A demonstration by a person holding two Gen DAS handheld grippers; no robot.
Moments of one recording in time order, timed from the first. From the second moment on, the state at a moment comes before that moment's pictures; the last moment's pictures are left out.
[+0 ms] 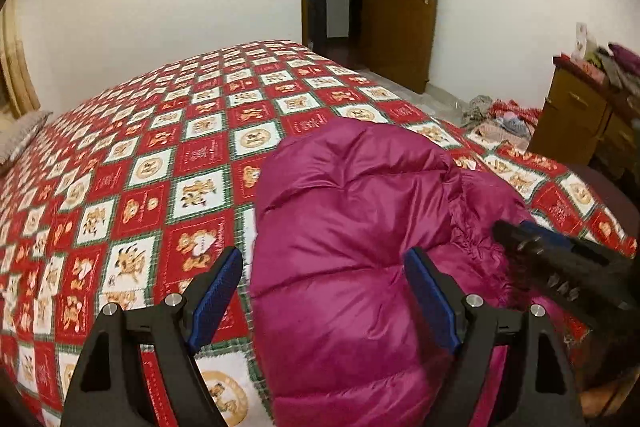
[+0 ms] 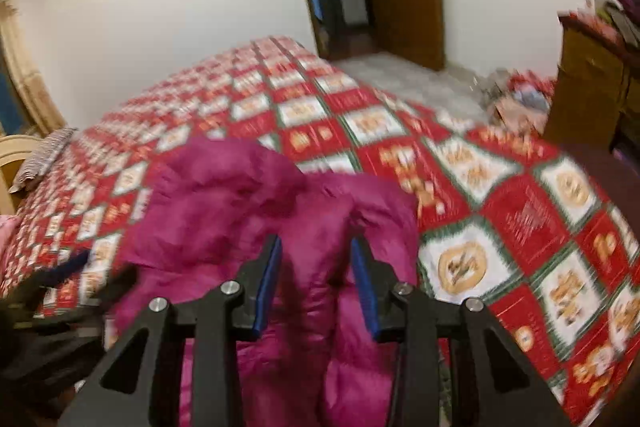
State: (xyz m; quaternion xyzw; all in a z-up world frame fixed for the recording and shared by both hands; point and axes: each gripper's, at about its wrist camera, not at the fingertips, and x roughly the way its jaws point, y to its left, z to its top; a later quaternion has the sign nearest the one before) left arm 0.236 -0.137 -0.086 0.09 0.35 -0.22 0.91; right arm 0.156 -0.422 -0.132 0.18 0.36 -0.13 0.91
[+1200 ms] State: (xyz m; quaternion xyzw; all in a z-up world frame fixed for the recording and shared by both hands) left arm 0.297 -0.172 -0.157 0.08 0.41 -0.17 0.89; right arm 0.182 -0.434 -0.183 0.19 0.38 -0.18 0.89
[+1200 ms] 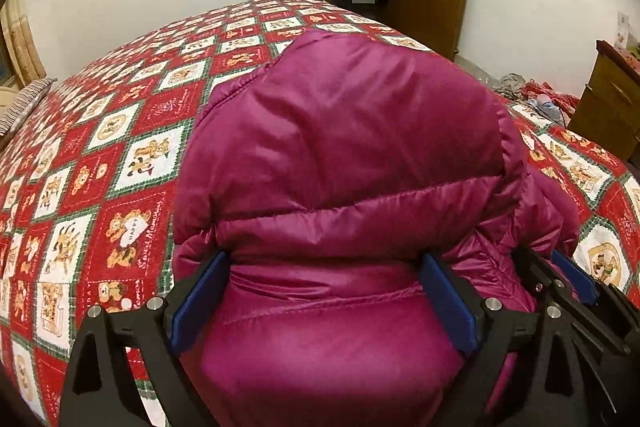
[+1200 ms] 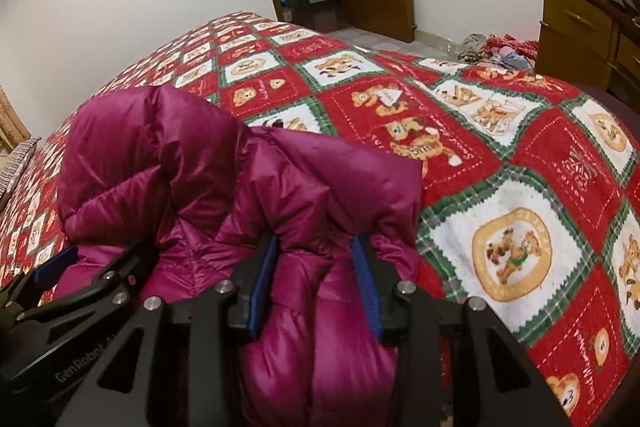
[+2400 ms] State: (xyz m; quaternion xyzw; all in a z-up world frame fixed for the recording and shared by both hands) left arm 0.184 -0.105 -0.106 0.16 0.36 -0.20 0.90; right arm 0.059 -0.389 -0.141 0.21 0.36 -0.19 0.89
